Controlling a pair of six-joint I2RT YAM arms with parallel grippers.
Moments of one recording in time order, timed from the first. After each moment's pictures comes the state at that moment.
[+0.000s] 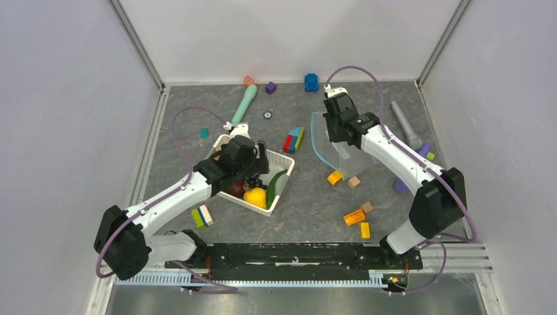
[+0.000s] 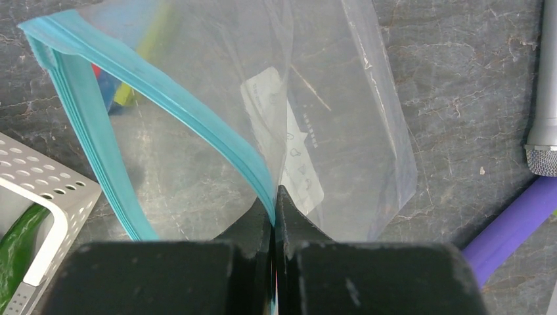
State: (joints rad) left arm -0.70 1.19 0.85 -0.37 -0.30 -0.59; right arm 0.51 1.57 1.34 -0.65 0.34 0.20
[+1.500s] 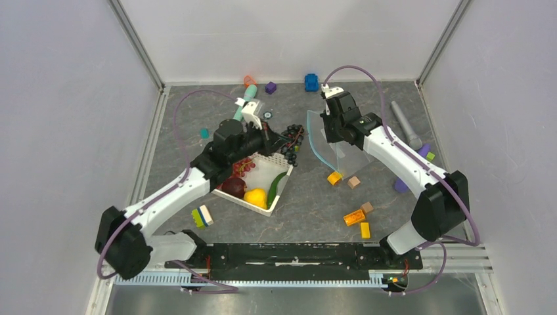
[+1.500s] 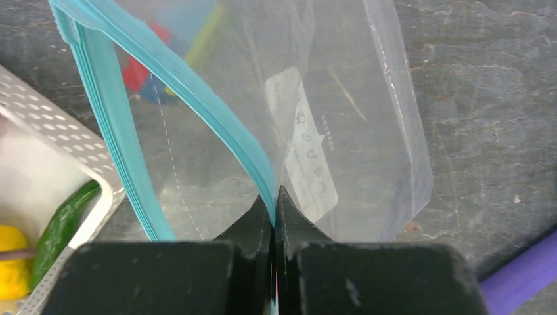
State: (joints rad) left arm -0.64 1.16 0.88 0.04 0.15 -0.49; right arm 0.51 1.55 1.33 -0.62 0.22 0.16
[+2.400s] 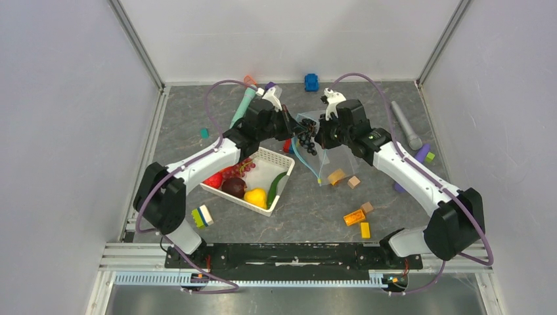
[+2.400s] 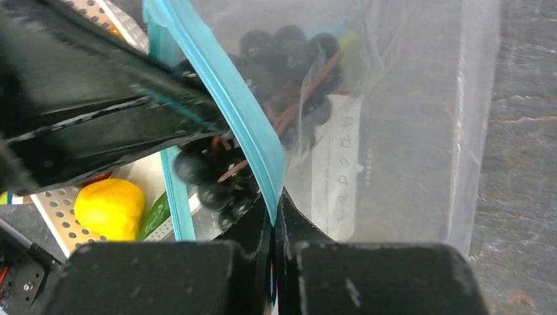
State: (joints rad) left arm -0.64 1.61 1.19 0.05 0.20 -0.76; right arm 0.51 1.39 1.15 -0.38 -0.10 0.23
